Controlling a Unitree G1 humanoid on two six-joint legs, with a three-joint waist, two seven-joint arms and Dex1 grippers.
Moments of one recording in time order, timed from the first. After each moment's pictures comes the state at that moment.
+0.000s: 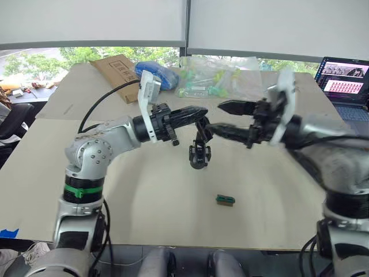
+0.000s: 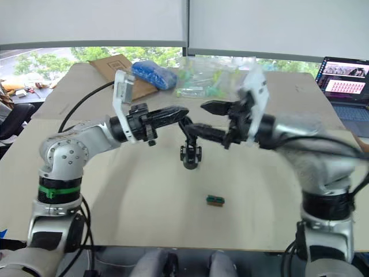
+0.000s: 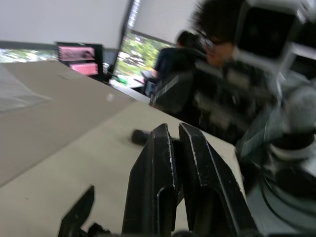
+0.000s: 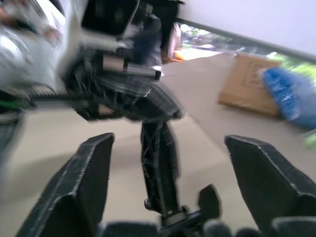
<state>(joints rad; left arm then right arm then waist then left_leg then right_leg) -0.79 0.52 -0.01 -0.11 -0.94 0.90 -0.81 -0.78 -0.70 -0.17 -0.31 0.88 1.04 0.87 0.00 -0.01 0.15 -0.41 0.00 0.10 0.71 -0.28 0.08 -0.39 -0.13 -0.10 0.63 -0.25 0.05</state>
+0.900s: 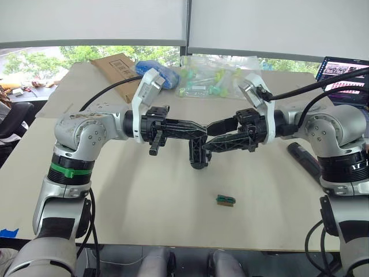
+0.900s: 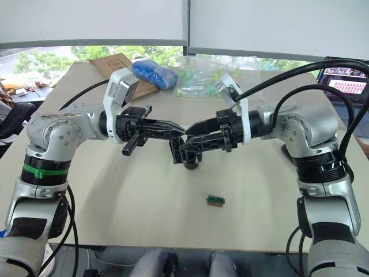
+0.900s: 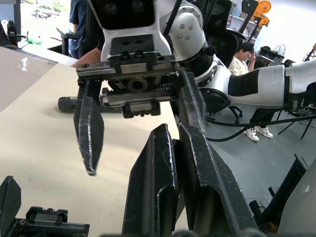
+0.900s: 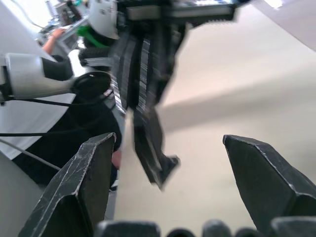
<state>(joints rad) -0.93 0.60 -0.08 0.00 -0.86 0.94 -1.21 -0.98 -0.71 0.14 0.01 0.77 1.07 1.24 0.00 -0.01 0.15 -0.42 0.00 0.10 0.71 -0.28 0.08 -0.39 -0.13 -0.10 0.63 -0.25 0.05</state>
